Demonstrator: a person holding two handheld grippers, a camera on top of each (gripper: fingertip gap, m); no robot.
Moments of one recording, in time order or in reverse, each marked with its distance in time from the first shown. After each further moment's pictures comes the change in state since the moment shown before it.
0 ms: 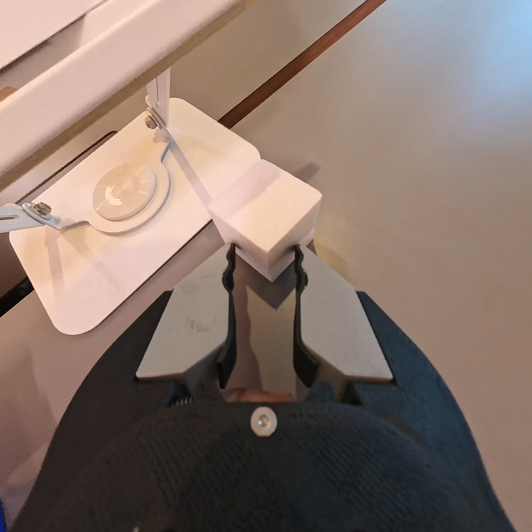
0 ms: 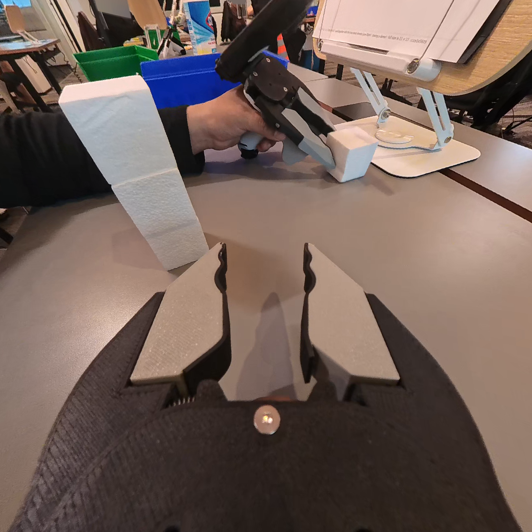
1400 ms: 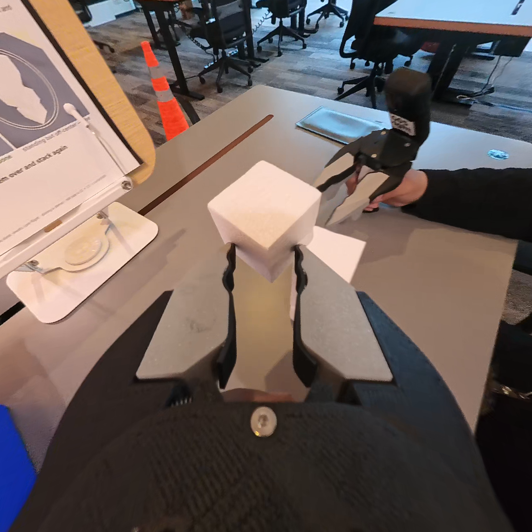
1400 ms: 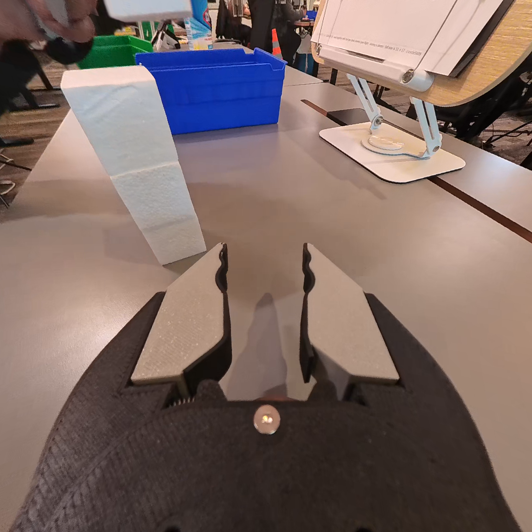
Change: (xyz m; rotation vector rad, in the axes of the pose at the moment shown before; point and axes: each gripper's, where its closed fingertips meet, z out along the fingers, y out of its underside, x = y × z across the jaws) left arm 0.140 -0.070 -0.220 0.247 0.207 0.022; right arm 0.000 0.001 -0.003 0.001 0.028 -0.051
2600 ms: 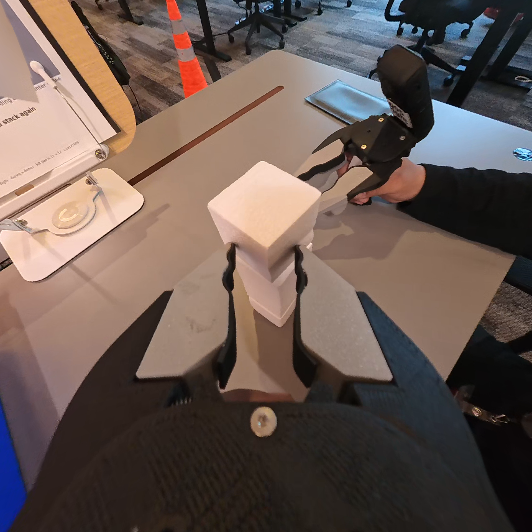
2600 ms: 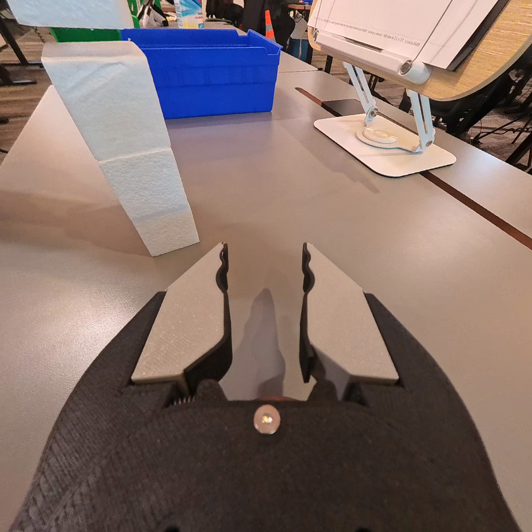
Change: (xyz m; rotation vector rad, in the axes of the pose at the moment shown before) left arm 0.053 0.004 0.008 -0.095 -0.114 -0.064; right arm 0.003 0.006 -0.001 -0.037 0.031 -0.033
